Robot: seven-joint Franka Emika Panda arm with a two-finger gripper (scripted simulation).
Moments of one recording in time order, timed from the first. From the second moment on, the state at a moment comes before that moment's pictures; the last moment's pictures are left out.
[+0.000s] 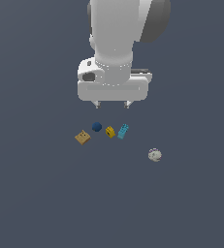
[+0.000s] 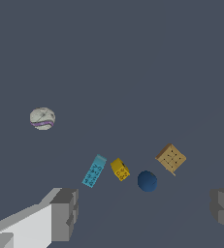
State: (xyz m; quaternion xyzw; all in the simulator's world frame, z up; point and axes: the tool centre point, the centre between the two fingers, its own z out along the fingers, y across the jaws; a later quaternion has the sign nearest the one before) arm -0.007 0.003 0.314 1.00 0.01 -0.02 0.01
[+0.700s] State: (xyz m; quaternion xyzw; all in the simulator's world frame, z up) arm -0.001 0.034 0.328 1.00 0.04 0.00 0.00
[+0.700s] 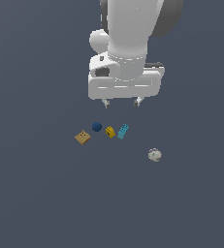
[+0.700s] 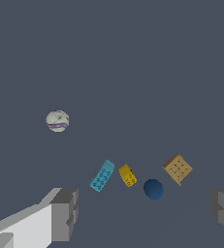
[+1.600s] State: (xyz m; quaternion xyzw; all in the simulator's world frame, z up) arm -0.015 0.052 0.241 1.00 -0.04 0.00 0.00
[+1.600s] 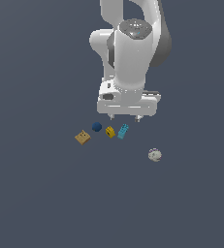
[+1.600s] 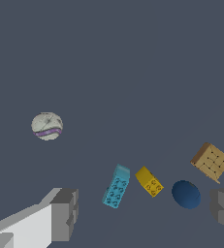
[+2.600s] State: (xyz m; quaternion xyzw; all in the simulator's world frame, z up) arm -0.096 0.070 0.091 0.98 -0.21 0.00 0.00
